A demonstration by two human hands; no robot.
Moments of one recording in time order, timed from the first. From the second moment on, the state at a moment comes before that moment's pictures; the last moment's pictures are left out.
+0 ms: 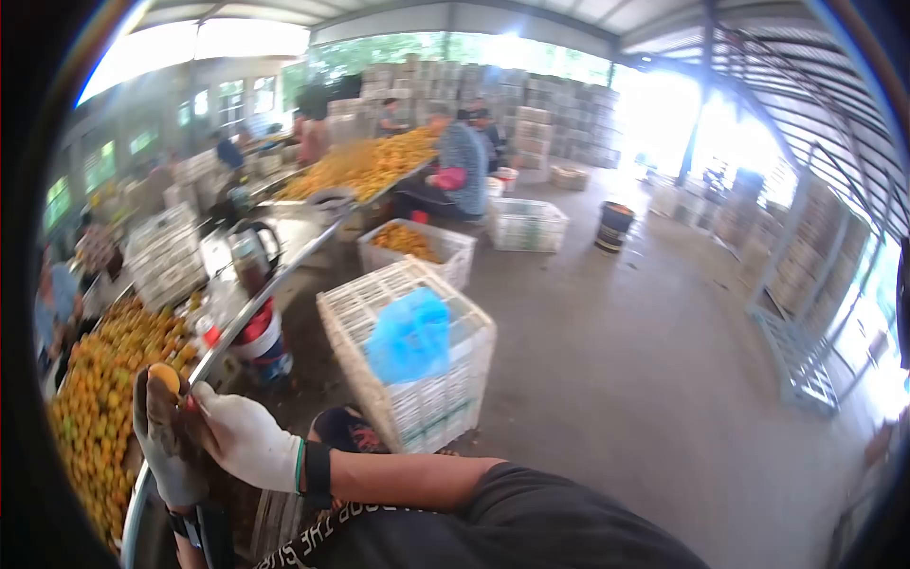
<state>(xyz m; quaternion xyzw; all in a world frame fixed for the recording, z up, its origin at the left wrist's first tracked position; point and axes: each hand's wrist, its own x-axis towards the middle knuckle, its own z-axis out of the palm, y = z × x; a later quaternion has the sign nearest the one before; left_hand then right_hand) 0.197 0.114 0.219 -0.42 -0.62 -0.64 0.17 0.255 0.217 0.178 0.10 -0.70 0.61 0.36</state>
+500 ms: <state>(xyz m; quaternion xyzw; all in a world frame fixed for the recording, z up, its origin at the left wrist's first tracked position) 0.244 0.220 0.222 -0.37 -0.44 -0.77 -0.26 0.311 0.284 0.182 -0.11 -0.81 0.35 0.46</state>
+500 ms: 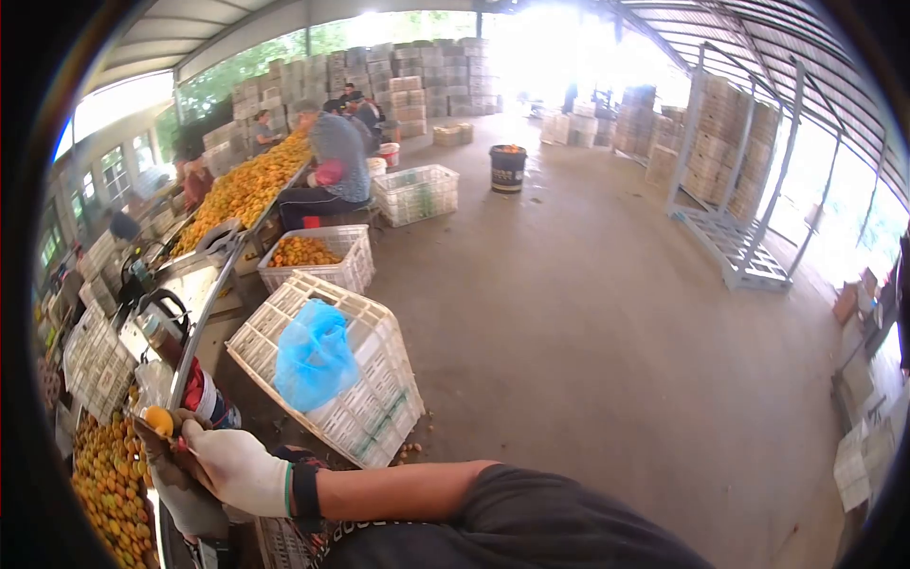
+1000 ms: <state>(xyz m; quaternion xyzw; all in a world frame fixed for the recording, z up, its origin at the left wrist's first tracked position) 0.299 0.188 0.215 -0.43 -0.32 -0.73 -0.43 0.382 0.264 0.246 -0.13 -0.74 0.28 0.60</state>
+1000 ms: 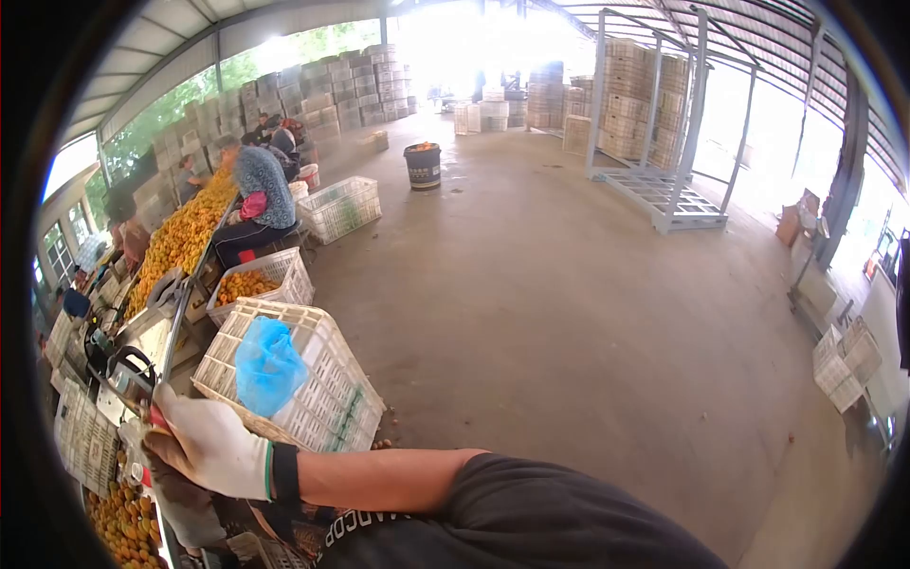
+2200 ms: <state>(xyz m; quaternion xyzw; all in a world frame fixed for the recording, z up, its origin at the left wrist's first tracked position) 0.234 0.072 0.222 -0.47 -0.48 -0.71 -0.19 0.330 0.185 0.254 0.05 -0.84 0.32 0.43</state>
